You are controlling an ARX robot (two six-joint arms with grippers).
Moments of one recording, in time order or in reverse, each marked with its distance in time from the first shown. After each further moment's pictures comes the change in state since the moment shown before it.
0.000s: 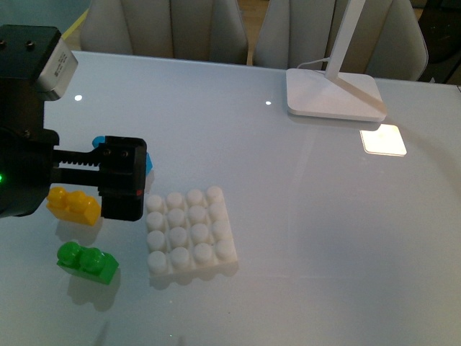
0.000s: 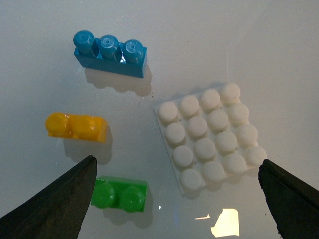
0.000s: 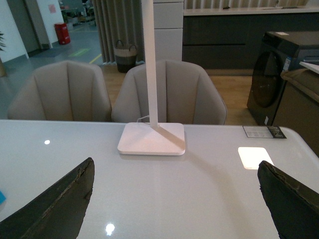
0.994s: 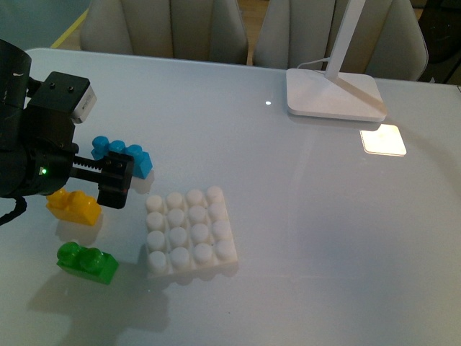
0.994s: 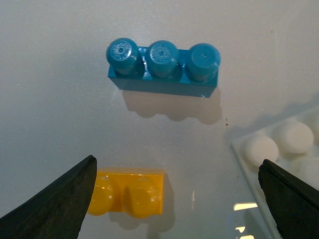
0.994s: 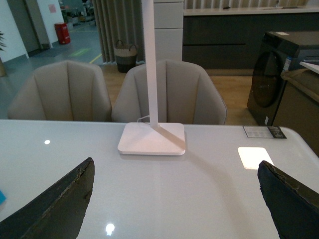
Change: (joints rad) left arm 0.237 0.436 0.209 0.173 0.088 0.312; right arm 0.000 0.000 0.000 0.000 0.000 0.000
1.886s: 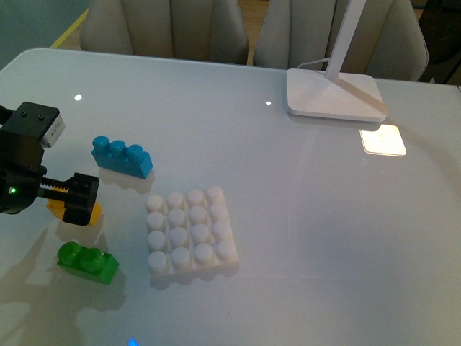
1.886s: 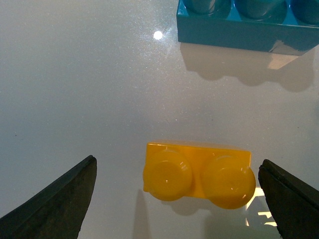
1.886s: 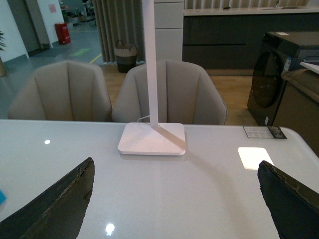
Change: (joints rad) left arm 0.111 0.105 0.022 -0.006 -0.014 0.073; right arm 0.000 0.000 0.000 0.000 0.000 0.000
